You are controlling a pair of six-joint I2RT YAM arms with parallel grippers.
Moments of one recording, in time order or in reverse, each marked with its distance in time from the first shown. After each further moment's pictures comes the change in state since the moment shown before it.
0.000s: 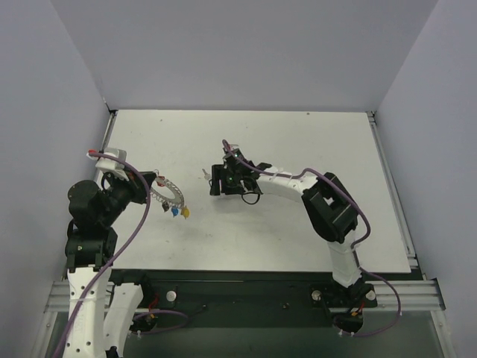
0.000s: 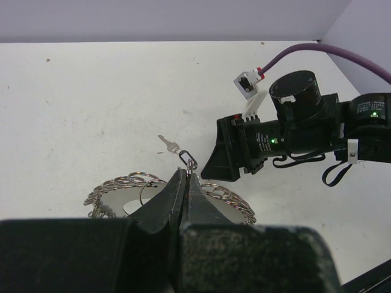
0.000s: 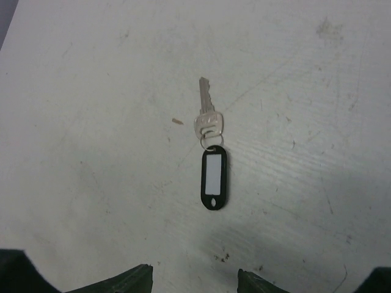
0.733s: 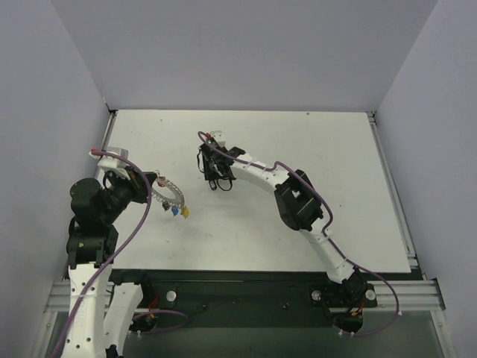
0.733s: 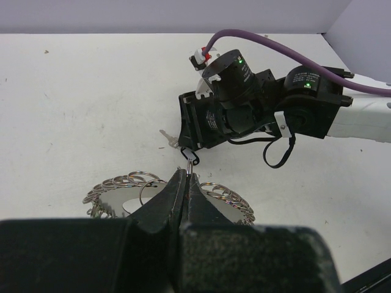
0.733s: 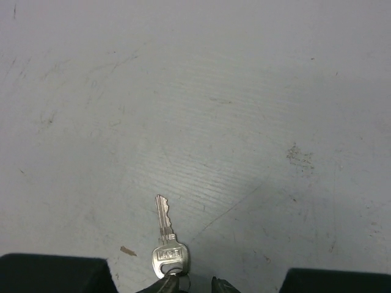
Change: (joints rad) left arm 0.000 0.018 -0.010 0.000 -0.001 0.006; right arm 0.040 0.401 0.680 -0.370 0.324 -0.078
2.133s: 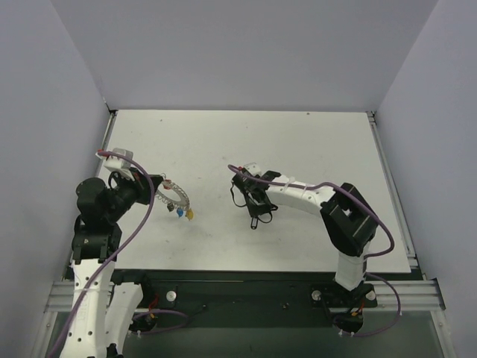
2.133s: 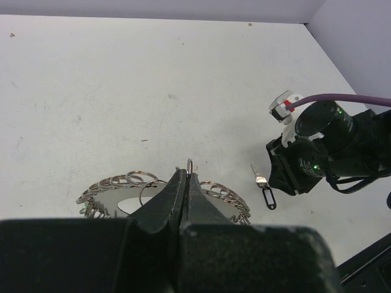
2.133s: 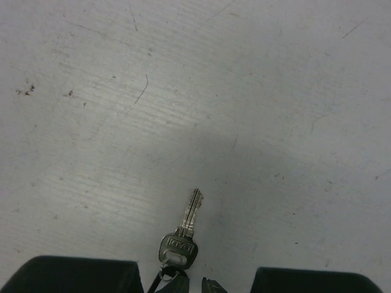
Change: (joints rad) left arm 0.000 0.008 -0.064 0.054 0.061 -0.032; right arm 0.024 -0.565 -0.809 -0.130 0.071 -0.037
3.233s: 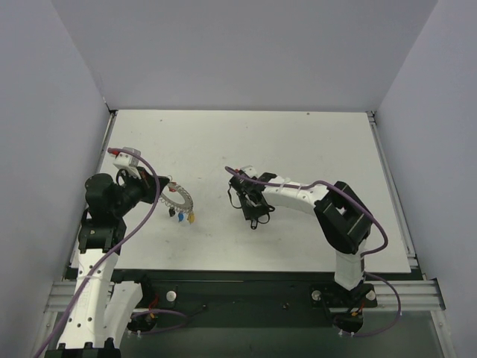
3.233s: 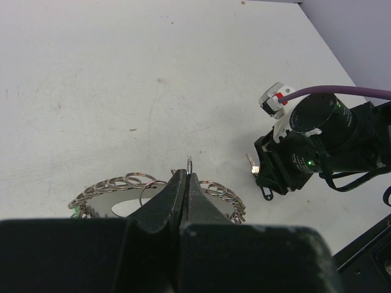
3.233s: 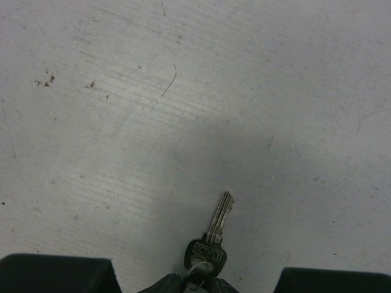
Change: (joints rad) left arm -0.023 0.073 -0.062 0.074 0.038 -0.013; right arm 0.009 0.013 0.004 0.018 -0.056 0.009
